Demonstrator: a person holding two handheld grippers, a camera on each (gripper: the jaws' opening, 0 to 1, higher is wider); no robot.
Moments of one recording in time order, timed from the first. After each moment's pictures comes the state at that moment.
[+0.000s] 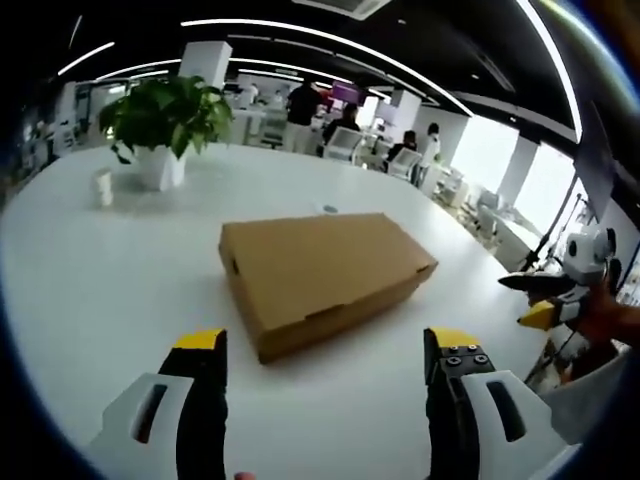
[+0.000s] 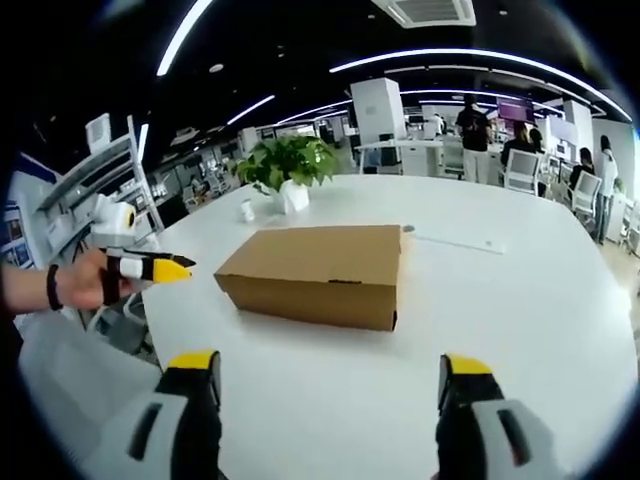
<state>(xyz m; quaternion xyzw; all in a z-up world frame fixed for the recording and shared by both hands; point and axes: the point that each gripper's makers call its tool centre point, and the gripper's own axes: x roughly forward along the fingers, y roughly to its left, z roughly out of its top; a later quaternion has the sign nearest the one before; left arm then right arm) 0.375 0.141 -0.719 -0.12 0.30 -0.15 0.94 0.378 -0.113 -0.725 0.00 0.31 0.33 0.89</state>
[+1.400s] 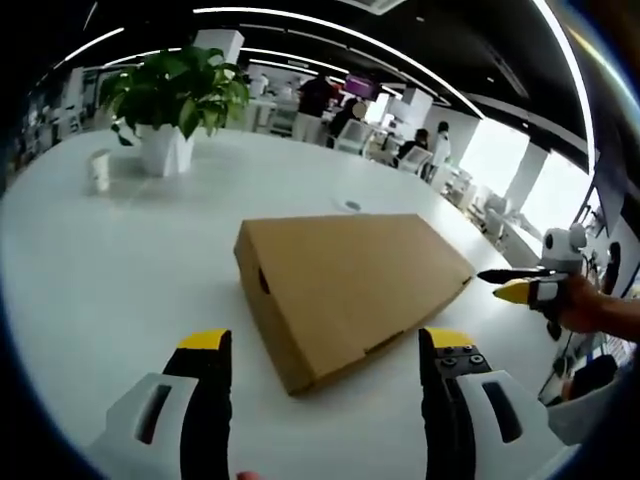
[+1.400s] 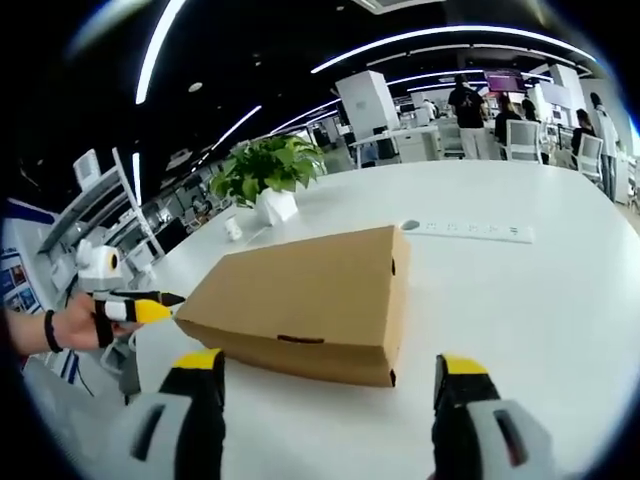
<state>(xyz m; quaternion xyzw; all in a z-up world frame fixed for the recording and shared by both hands) 0.426 0.159 -0.749 -0.13 0.32 -0.14 0.93 0.479 -0.081 -0.764 0.07 0.32 0.34 0.88</state>
